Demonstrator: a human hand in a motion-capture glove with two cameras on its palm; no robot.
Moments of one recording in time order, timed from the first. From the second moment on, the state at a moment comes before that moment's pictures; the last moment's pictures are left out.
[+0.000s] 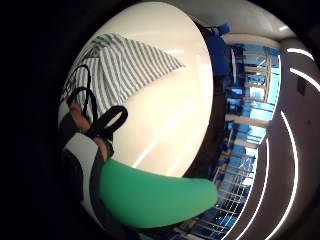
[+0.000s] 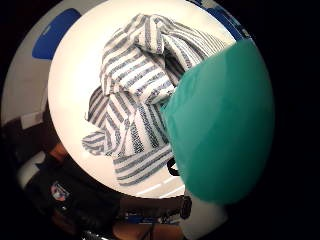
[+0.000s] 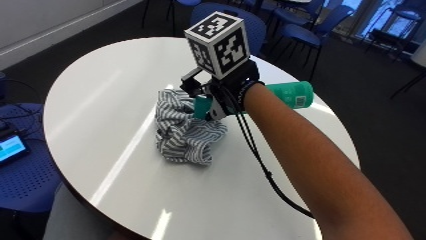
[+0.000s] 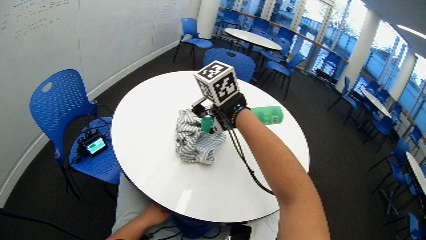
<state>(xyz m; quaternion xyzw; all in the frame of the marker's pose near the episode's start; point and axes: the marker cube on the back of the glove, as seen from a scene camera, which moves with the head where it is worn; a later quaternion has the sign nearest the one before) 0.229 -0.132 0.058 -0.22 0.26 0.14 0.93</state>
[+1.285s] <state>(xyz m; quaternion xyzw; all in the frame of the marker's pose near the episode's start) 0.186 -0.179 -0.032 0.05 -0.08 0.11 0.99</state>
